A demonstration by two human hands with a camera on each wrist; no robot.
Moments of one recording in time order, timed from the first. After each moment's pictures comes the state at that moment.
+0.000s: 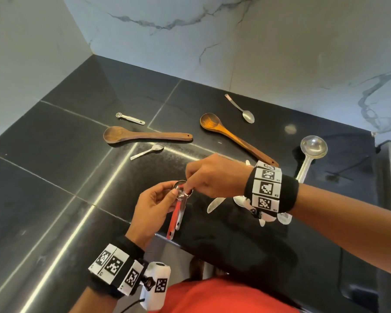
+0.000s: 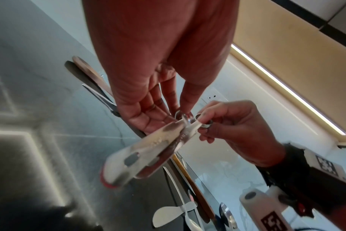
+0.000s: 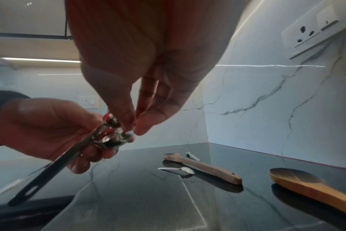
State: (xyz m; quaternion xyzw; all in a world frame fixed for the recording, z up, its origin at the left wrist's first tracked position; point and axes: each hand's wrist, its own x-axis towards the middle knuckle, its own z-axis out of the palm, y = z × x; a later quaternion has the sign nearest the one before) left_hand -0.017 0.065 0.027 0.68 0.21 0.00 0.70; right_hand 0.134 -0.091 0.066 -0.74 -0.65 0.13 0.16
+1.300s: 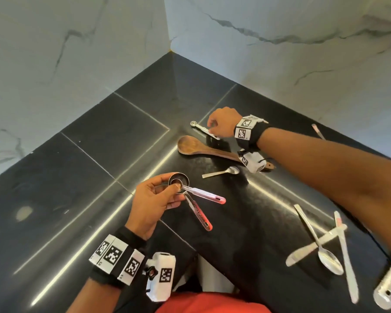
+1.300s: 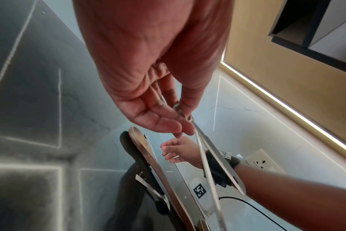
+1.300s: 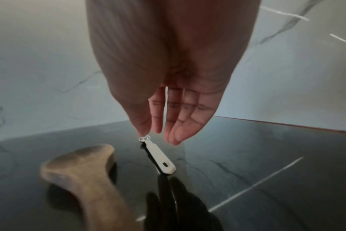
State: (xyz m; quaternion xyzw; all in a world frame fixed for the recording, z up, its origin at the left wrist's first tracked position) left_hand -0.021 0.253 0.038 0.59 0.36 0.10 0.72; right_hand 0.288 0.204 0.021 -0.88 -0.44 0.18 0.05
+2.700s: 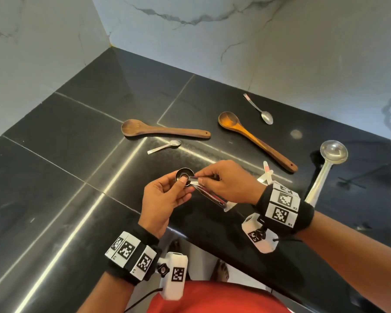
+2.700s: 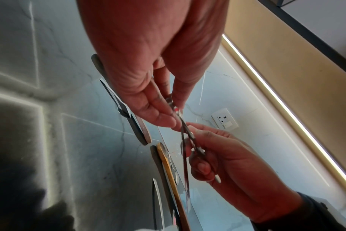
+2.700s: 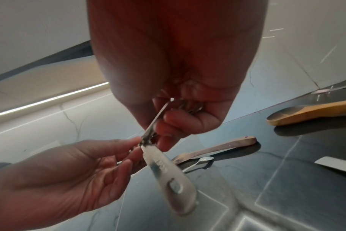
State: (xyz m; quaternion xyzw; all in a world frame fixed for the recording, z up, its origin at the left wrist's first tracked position) left_hand -0.017 0.087 0.028 0.53 0.30 0.06 0.79; right_hand 0.106 -0.063 0.051 -0.83 -0.39 0.25 0.31
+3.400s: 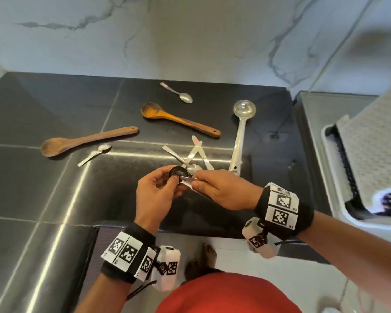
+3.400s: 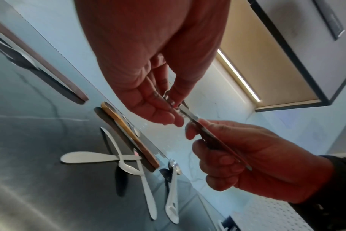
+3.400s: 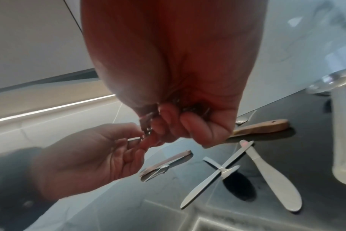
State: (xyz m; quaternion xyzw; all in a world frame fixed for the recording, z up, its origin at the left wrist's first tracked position) left_hand -0.019 -0.028 0.043 0.69 0.15 0.00 0.71; right_hand 0.028 -0.210 0.057 -0.87 -0.27 0.26 0.32
